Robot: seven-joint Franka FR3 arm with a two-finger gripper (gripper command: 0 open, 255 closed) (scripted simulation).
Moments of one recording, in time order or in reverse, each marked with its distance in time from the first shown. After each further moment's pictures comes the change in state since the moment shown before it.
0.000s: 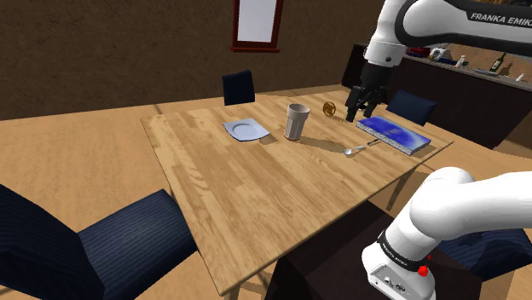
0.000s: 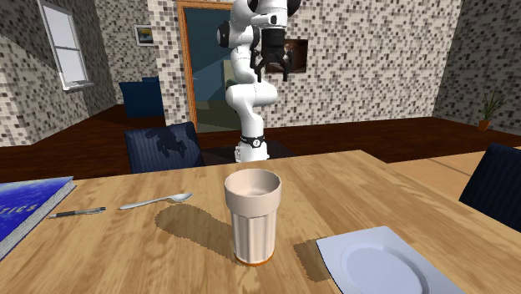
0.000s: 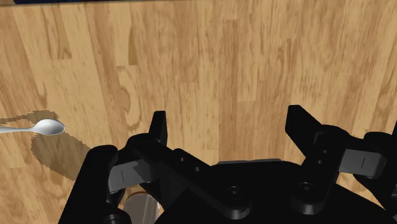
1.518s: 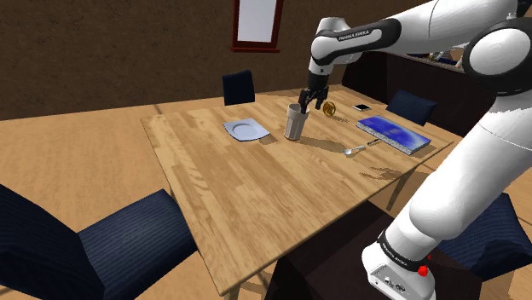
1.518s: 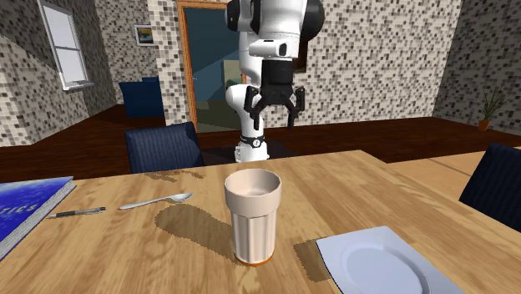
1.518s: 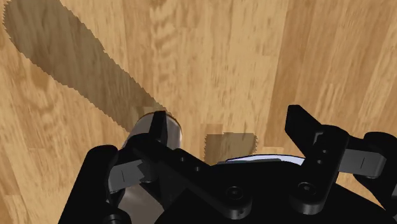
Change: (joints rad) arm -0.007 0.774 -0.142 0.404 -0.027 0.394 -0.221
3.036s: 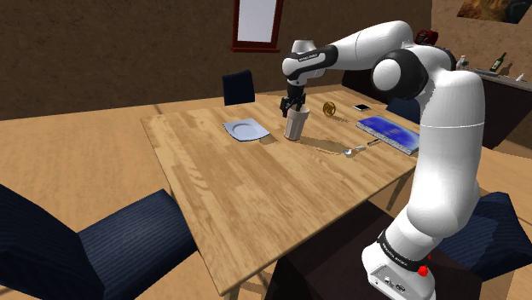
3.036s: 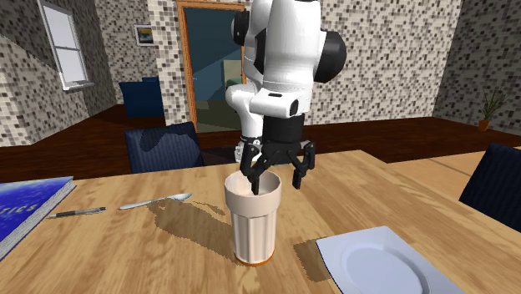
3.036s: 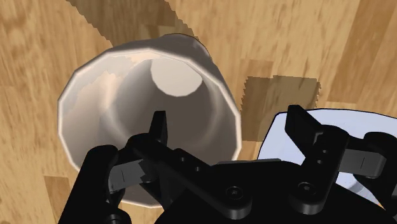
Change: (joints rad) arm -0.061 0.509 -0.008 0.444 0.081 0.075 -0.119
